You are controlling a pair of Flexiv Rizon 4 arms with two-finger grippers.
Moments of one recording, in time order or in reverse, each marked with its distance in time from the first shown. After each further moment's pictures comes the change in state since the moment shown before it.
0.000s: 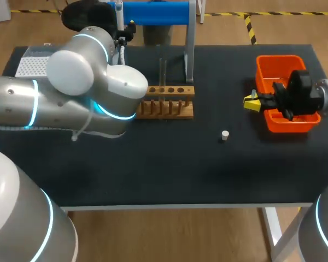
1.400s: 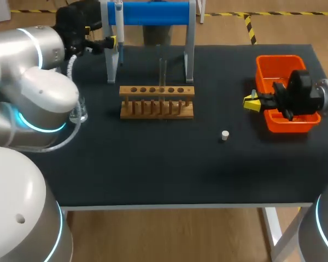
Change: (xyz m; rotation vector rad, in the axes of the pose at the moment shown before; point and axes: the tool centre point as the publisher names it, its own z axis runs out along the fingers) left arm -0.022 0.007 -0.087 -0.109 0.333 0.140; right arm 0.000 0.000 0.000 0.000 0.000 0.000
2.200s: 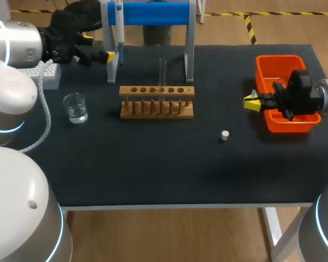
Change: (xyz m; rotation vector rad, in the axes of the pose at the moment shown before) left arm 0.034 0.016 -0.056 -0.099 0.255 0.107; right arm 0.000 0.000 0.000 0.000 0.000 0.000
